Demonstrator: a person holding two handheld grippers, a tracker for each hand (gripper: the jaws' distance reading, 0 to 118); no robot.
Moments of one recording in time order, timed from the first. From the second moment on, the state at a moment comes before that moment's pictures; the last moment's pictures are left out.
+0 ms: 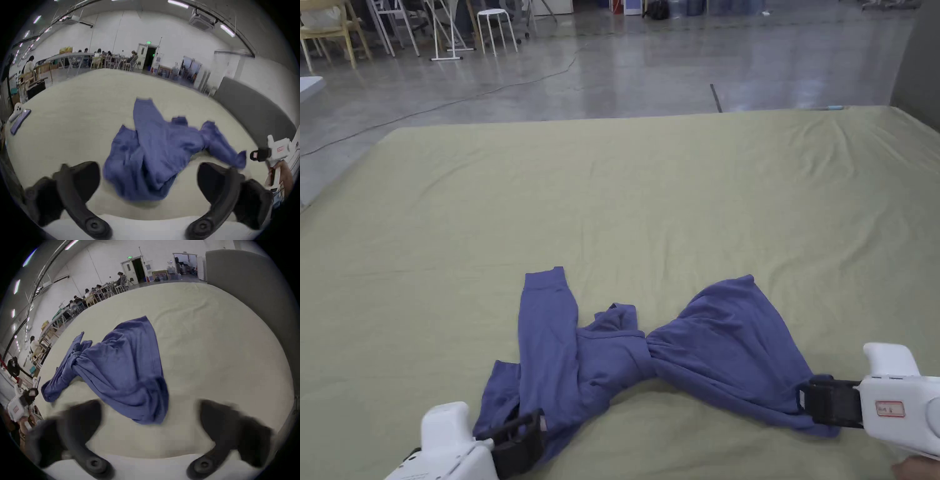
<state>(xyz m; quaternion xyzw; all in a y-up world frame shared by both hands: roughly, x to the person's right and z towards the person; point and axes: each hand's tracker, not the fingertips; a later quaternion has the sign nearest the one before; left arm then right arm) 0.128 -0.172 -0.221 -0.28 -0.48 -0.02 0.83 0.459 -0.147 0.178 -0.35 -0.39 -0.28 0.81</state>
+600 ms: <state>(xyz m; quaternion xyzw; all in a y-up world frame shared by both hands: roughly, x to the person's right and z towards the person) 0.160 -0.121 -0.223 -0.31 -0.52 -0.04 0.80 0.438 -0.126 0.189 -0.33 -0.40 -0.28 0.81</state>
